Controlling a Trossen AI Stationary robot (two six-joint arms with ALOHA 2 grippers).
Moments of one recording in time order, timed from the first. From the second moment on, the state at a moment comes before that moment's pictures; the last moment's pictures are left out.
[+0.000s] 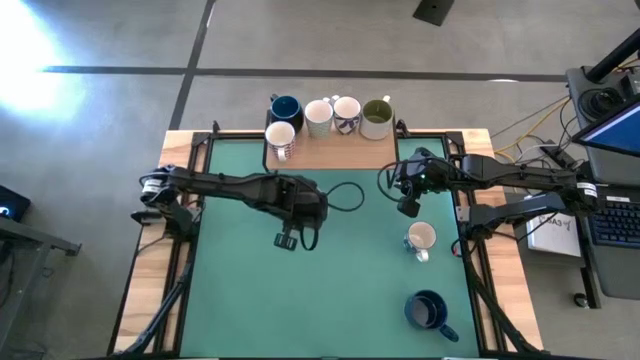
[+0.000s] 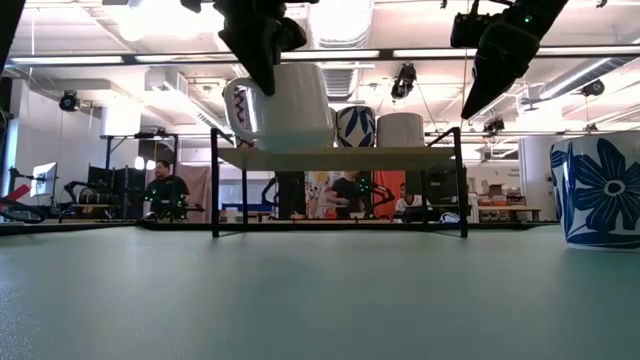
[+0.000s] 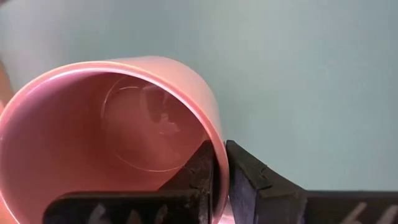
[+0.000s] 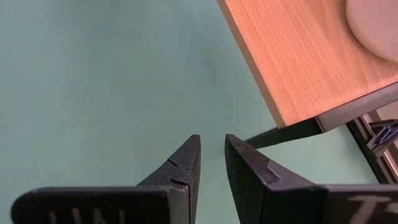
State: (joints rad) left arm -0.10 1.78 1.71 -1.20 -0.17 0.25; right arm -0.20 1.05 0.94 -0.82 0.18 0.05
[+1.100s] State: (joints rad) left arm 0.16 1.80 1.79 -1.18 -0.17 0.62; right arm -0.20 1.05 0.94 -0.82 0.18 0.05
